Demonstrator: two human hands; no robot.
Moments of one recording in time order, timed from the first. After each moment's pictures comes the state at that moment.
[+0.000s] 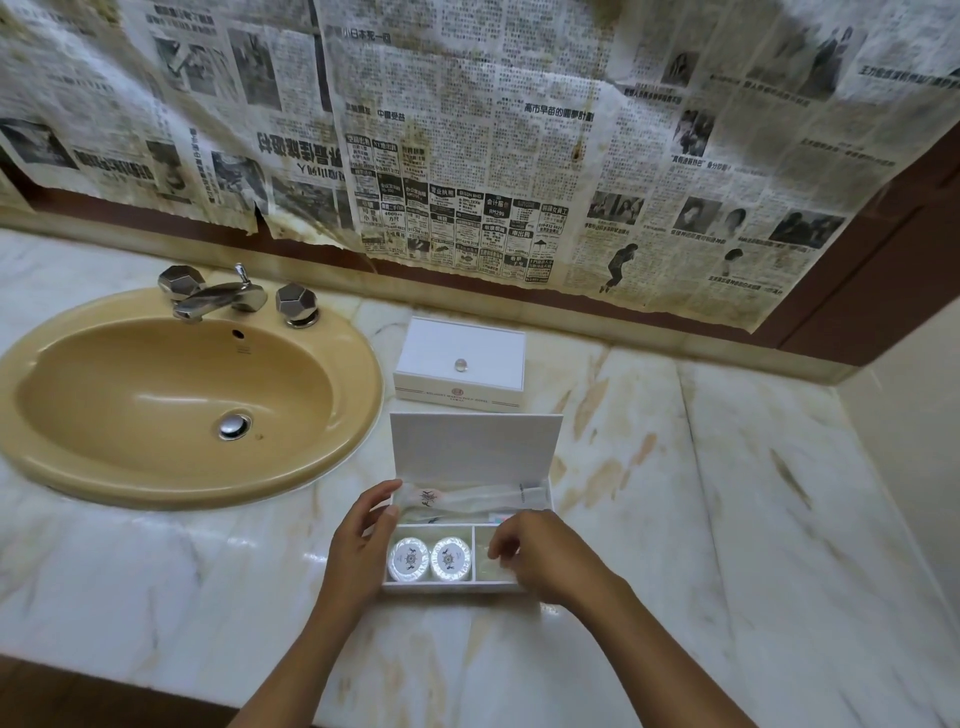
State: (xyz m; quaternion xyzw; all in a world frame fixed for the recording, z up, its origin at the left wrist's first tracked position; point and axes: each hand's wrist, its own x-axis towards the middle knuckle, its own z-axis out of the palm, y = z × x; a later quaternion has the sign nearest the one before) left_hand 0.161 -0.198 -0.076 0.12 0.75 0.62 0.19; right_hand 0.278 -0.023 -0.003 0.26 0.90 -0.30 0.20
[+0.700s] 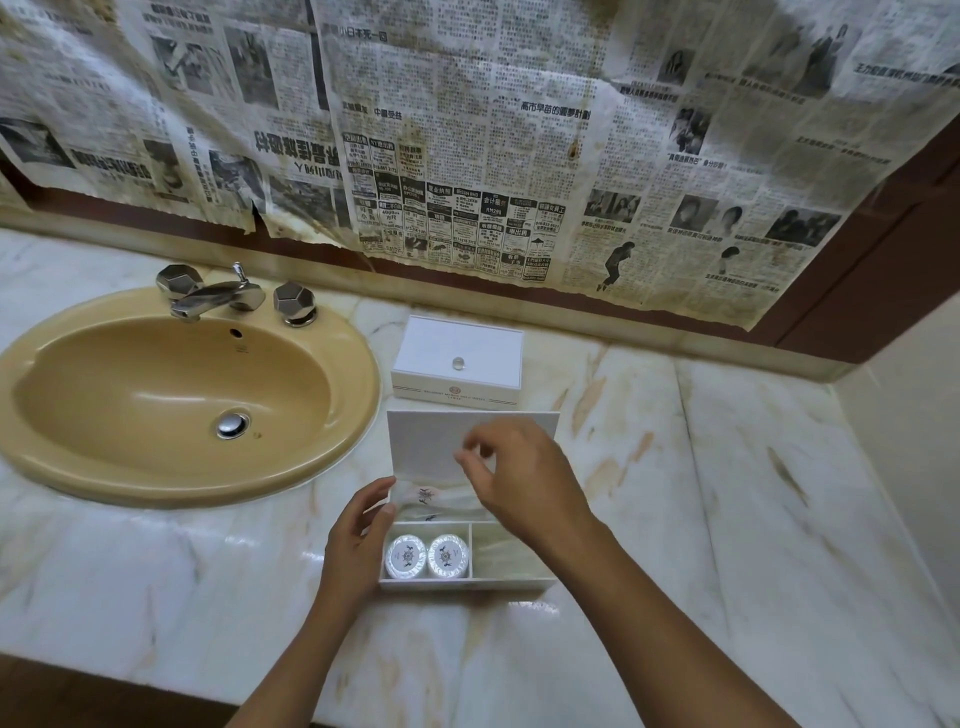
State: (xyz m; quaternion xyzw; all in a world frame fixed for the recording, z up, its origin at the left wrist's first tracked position) left_hand 0.163 -0.197 -0.075 0.09 0.74 0.64 0.20; right_hand 0.243 -0.037 0.063 0.19 0.95 -0.23 -0.13
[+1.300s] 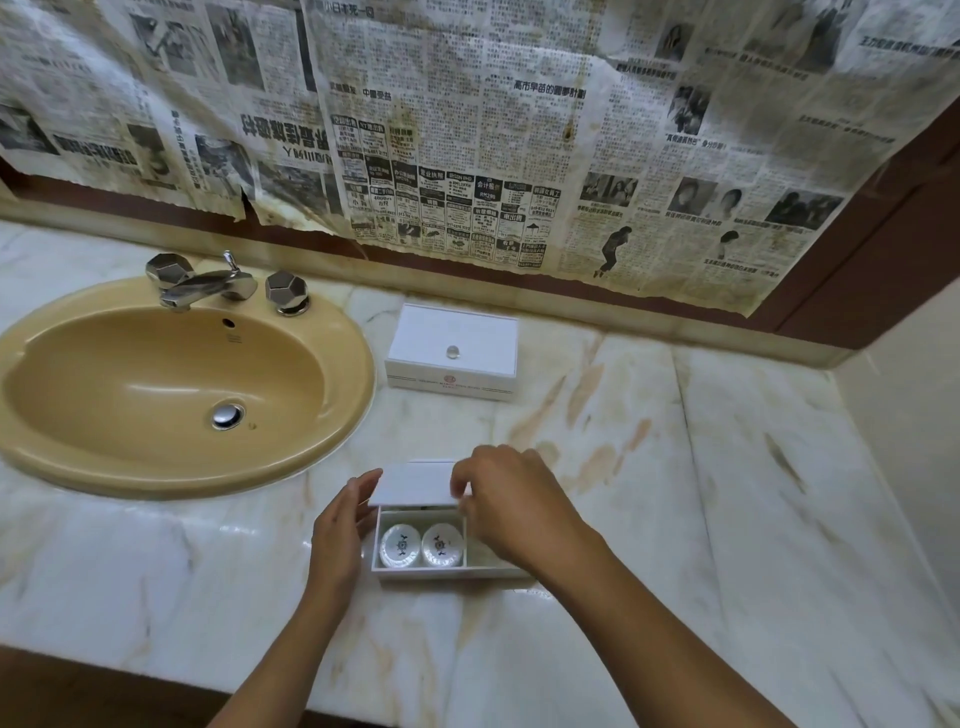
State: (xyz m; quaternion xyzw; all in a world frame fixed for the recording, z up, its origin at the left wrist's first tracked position) left_hand 0.160 -0.195 -0.071 -0.02 0.70 0.67 0.24; right_hand 0.256 -0.045 0.059 0.15 0.97 -0.17 0.05
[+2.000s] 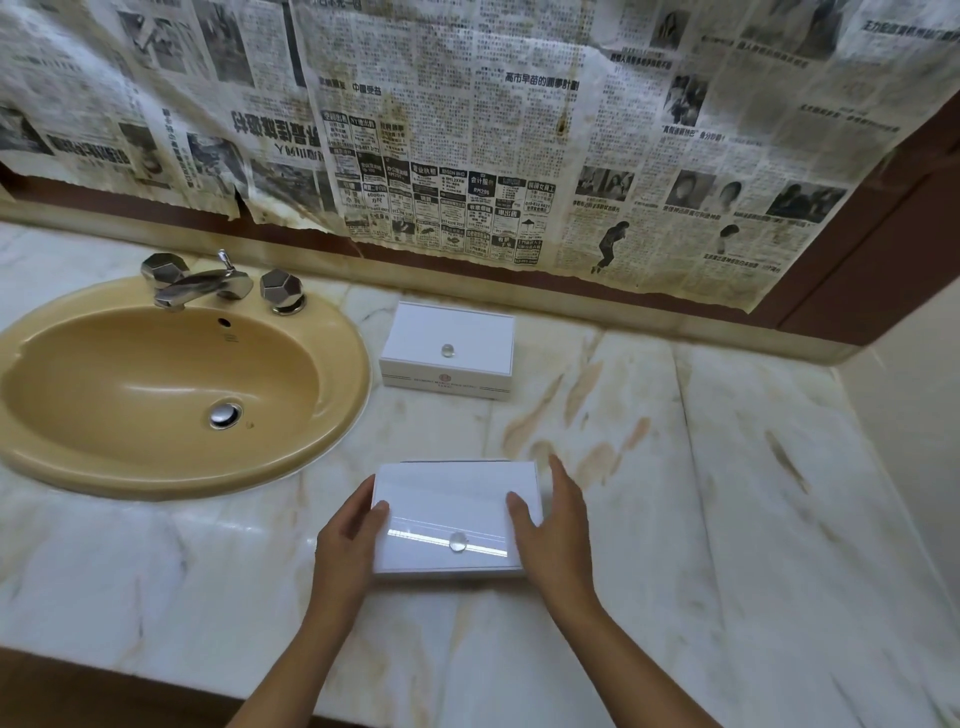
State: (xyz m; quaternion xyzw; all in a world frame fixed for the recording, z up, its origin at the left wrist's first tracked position) left_hand 0.181 -0.192 -0.067 0.02 0.74 0.64 0.21; right_hand 0.297 -0.025 -0.032 0.46 0.75 -0.46 -0.10
